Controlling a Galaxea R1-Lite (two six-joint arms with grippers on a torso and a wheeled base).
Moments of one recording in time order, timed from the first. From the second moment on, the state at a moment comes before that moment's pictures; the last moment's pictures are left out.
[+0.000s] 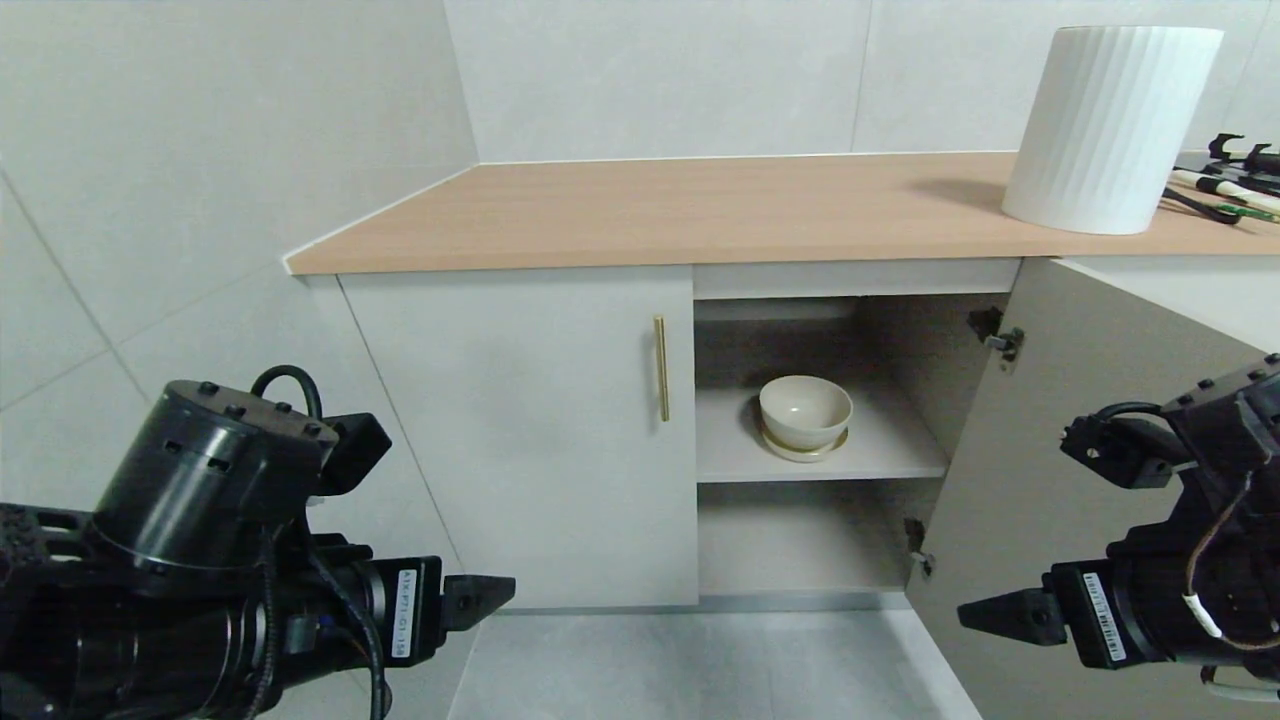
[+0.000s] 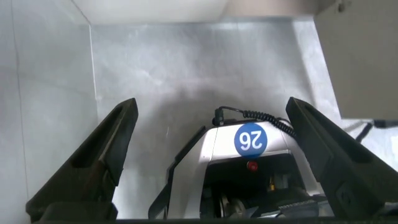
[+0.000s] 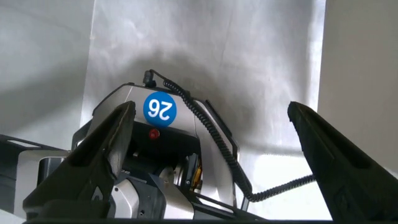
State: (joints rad) left arm -0.60 1.39 -0.77 0.21 0.21 -0.51; right arm 0.54 1.37 -0.81 0.32 -0.05 0.37
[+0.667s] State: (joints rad) left arm -0.60 1.39 -0.76 0.21 0.21 -0.51; right arm 0.54 1.37 -0.81 0.32 -0.05 0.37
